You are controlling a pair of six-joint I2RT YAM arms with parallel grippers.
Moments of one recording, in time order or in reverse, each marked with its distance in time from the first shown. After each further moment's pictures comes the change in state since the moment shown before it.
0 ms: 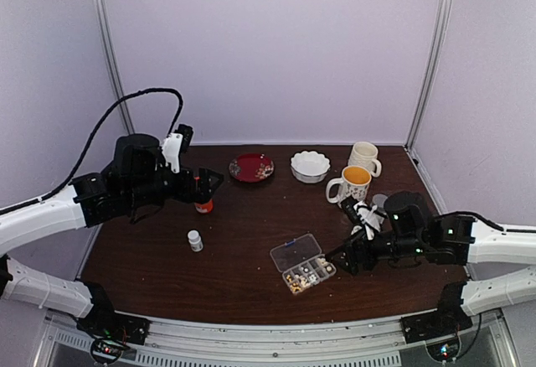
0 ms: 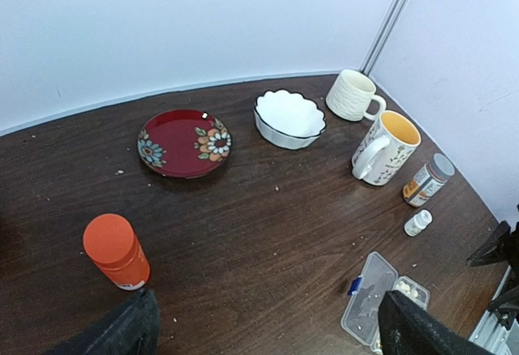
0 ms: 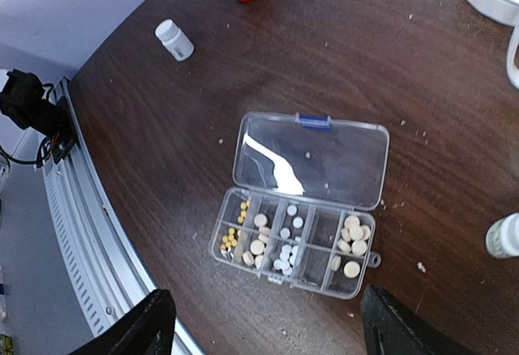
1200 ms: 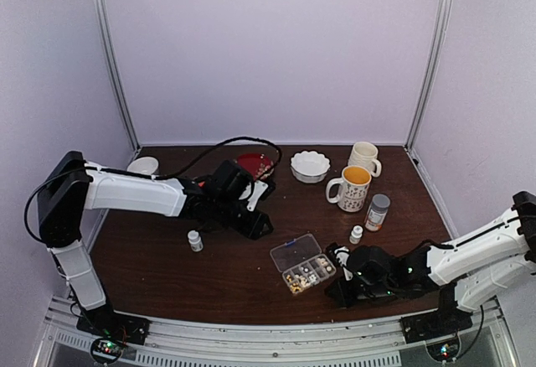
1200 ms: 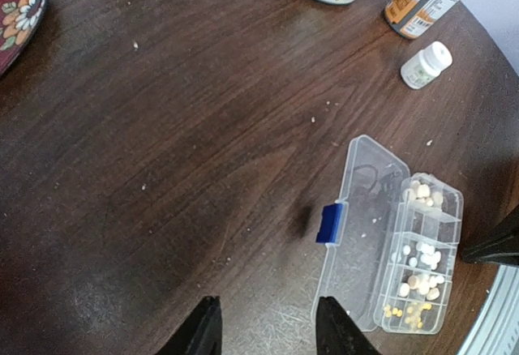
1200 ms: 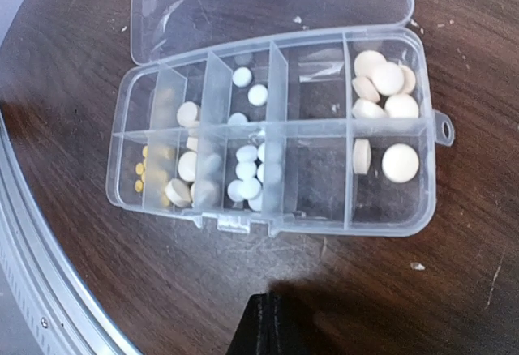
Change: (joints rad) left arm -0.106 0.663 0.240 0.005 0.286 0.098; right arm 0.244 0.338 -0.193 0.277 0.197 0.373
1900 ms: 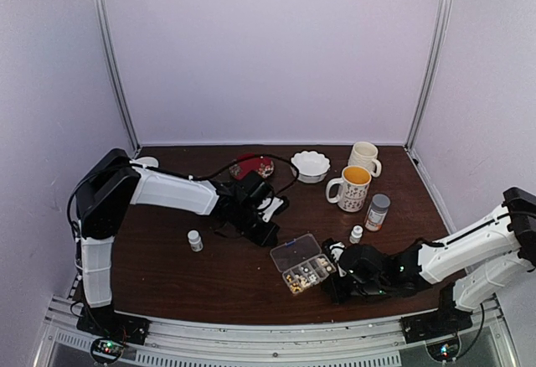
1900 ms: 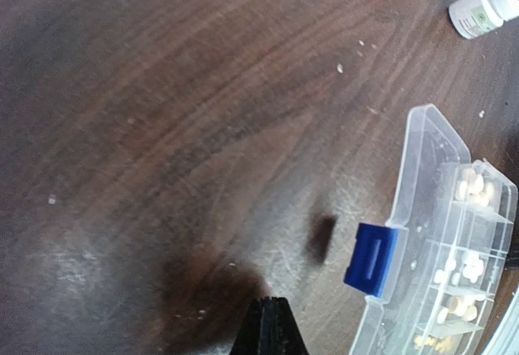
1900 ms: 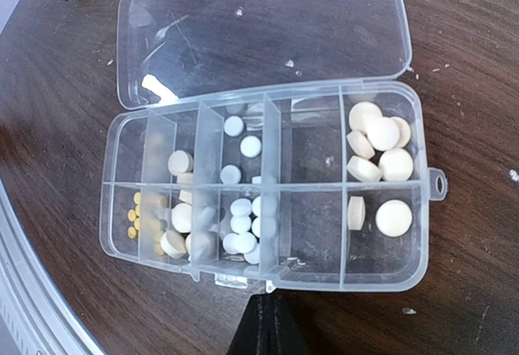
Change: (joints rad) left arm 0.000 0.283 0.208 -0.130 0.085 0.008; right arm -0.003 0.087 0.048 0.043 0.077 -0.001
